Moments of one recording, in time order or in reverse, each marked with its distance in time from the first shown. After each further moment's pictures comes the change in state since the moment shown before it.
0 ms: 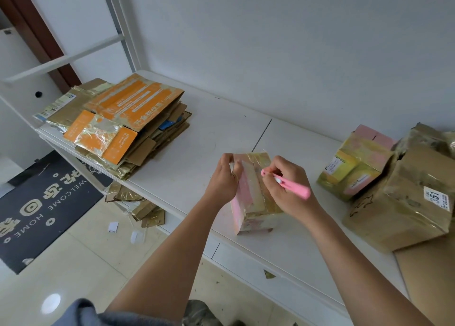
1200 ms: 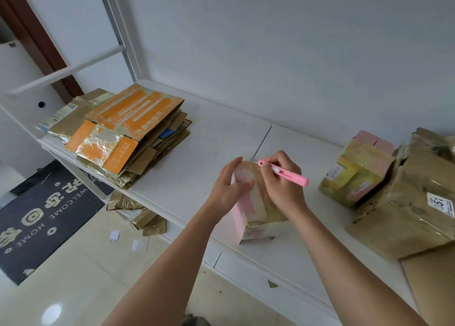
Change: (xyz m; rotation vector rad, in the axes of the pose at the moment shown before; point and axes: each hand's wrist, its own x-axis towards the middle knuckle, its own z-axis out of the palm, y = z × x) left_hand -0.016 0.017 -0.010 -0.361 -0.149 -0.124; right_hand 0.024 0.008 0.024 0.183 0.278 0.156
